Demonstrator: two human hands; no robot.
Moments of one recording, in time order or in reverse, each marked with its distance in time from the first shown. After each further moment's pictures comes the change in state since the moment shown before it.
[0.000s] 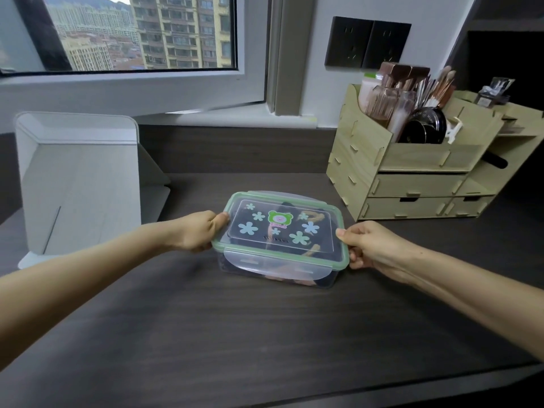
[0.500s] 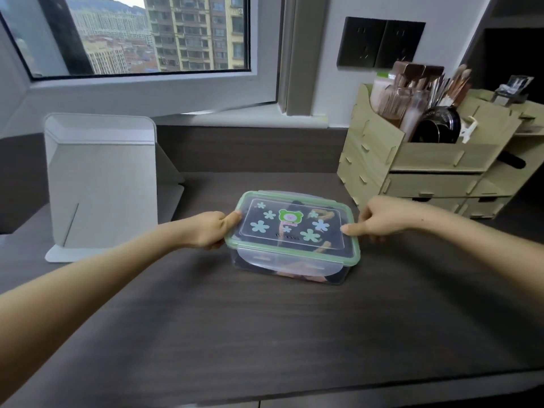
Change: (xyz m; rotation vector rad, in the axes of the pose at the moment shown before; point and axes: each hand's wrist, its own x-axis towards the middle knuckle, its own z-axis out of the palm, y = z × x) left_hand -0.004 -0.004 -0.001 0.127 0.011 -0.025; right_hand 0.017 -0.049 -0.020 -1.142 -0.011 -0.025
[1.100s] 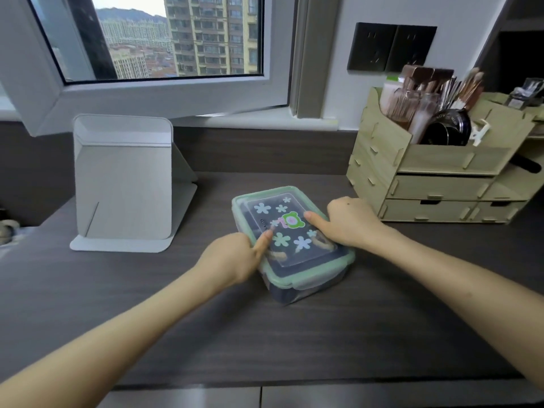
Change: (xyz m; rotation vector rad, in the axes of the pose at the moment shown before) left_hand -0.048 0.038 0.052 0.205 0.322 -0.052; right_hand 0.025 -0.043 0.045 -0.198 0.582 -0.298
